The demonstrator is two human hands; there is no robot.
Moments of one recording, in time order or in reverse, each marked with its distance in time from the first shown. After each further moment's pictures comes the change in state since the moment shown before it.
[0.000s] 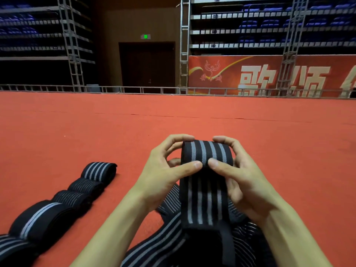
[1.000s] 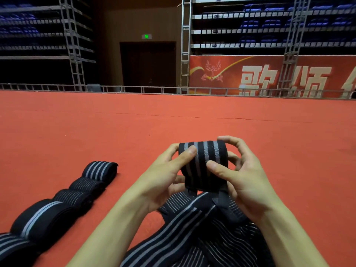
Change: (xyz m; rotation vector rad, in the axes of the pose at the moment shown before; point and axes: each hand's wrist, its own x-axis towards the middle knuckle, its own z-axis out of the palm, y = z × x) left_hand -0.003 0.010 0.006 -0.086 -0.043 -0.342; right_hand 0.001 0.008 -0.002 -0.142 0.129 -0.123
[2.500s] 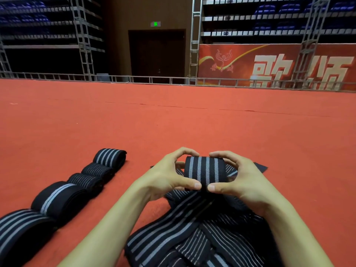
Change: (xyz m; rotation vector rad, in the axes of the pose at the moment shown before) left_hand 0.015 -0.039 -0.035 0.300 -0.055 -0.050; right_hand 0.007 0.030 -0.028 -0.483 -0.173 0.126
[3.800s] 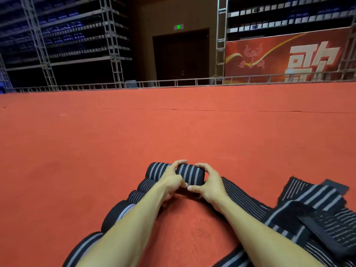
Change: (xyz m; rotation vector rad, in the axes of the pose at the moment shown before) left_hand 0.036 -0.085 -0.167 -0.034 0.412 -0.281; right_hand 0.163 0.071 0.206 -0.107 0.095 0.049
